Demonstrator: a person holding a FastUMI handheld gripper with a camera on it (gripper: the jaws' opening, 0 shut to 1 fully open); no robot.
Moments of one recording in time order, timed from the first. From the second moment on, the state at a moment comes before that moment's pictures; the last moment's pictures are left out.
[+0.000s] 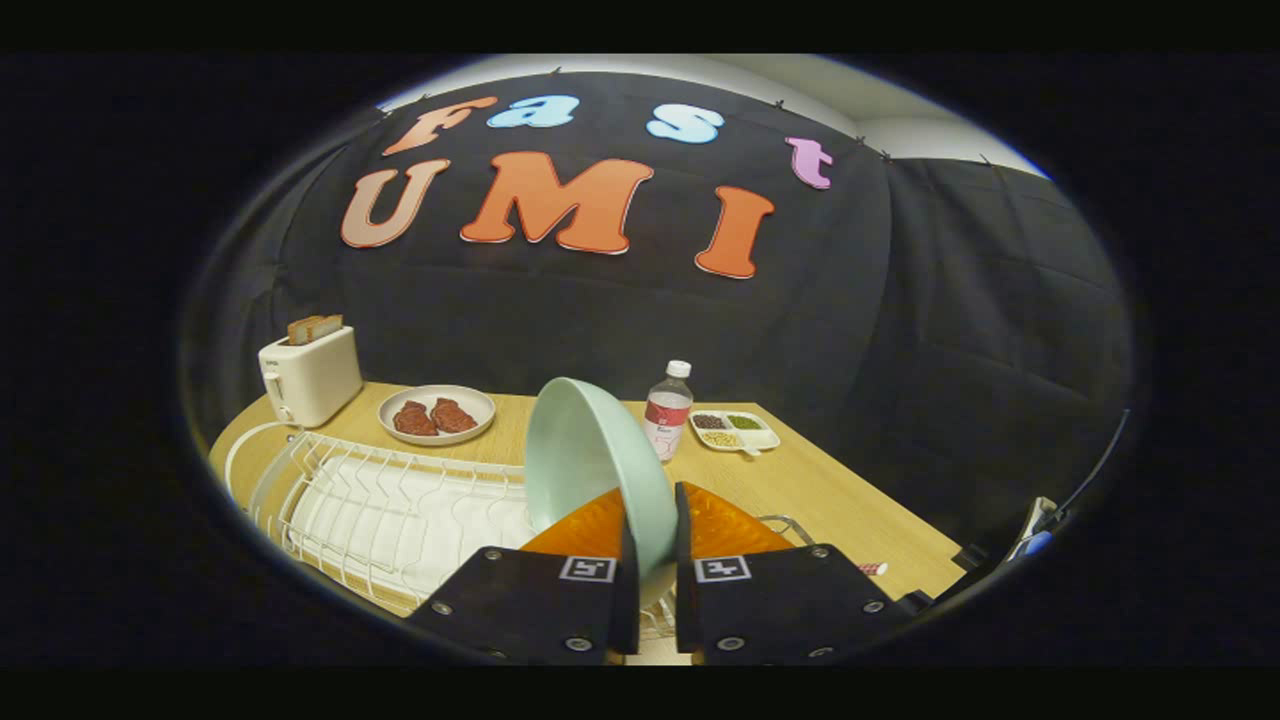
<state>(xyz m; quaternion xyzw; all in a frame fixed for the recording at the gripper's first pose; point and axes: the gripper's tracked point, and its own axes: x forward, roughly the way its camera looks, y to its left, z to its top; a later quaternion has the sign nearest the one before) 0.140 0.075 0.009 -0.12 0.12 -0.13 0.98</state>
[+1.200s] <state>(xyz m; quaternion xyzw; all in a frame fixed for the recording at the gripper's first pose) 0.036 0.066 0.018 0.04 0.10 -0.04 0.99</state>
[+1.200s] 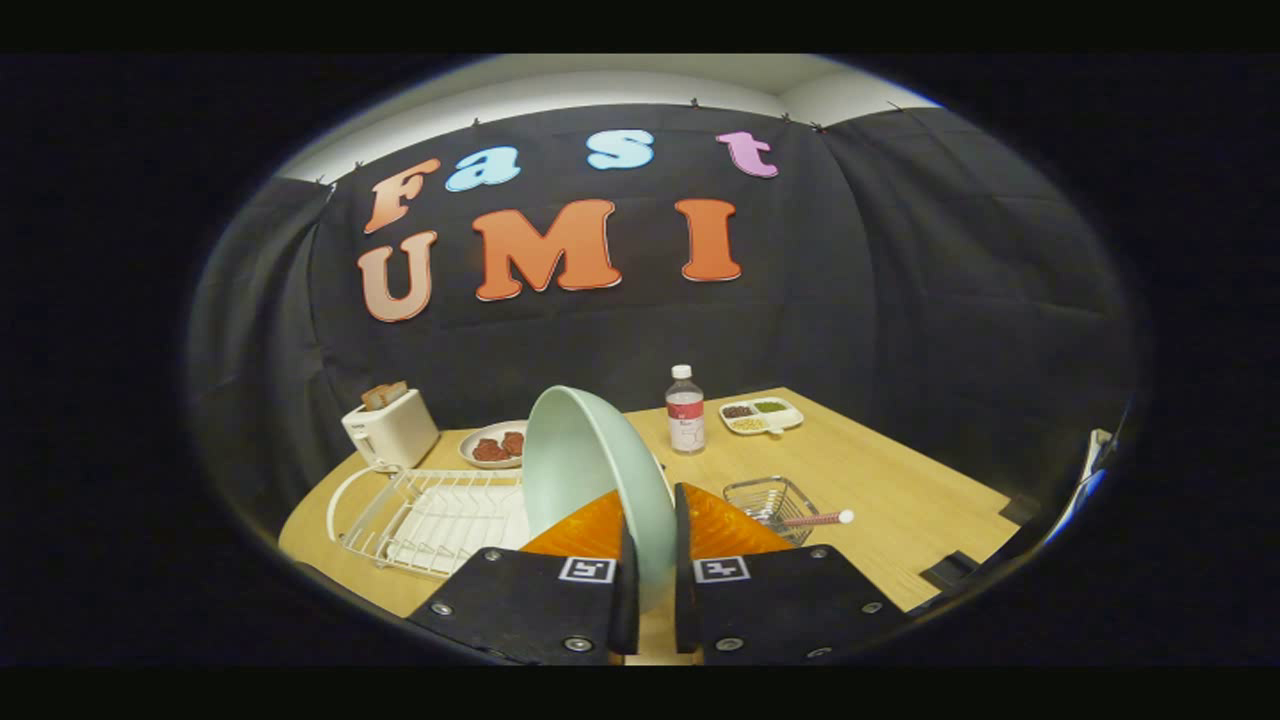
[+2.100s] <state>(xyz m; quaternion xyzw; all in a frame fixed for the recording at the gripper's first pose) -0.072 0.085 -0.121 0.25 0.25 0.03 0.94</state>
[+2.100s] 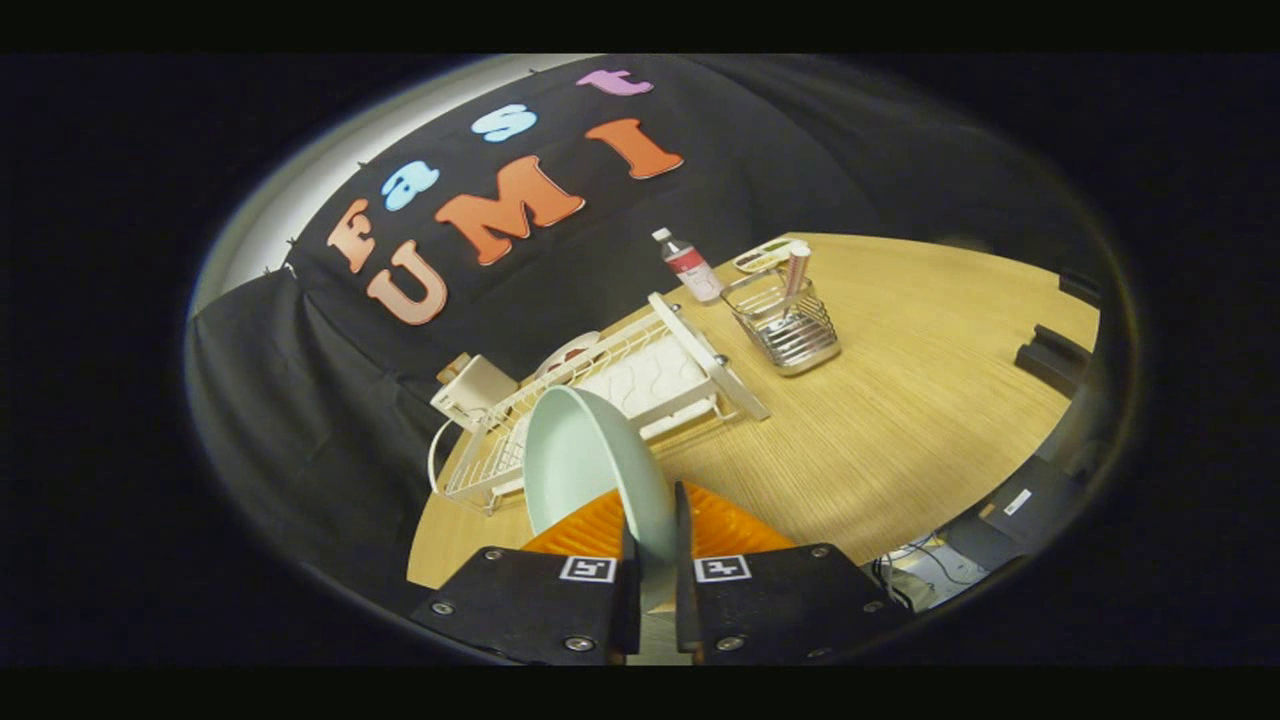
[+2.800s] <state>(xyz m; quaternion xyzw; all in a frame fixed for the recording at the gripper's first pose) -0.079 0.102 -0.178 0.31 0.32 0.01 0.89</state>
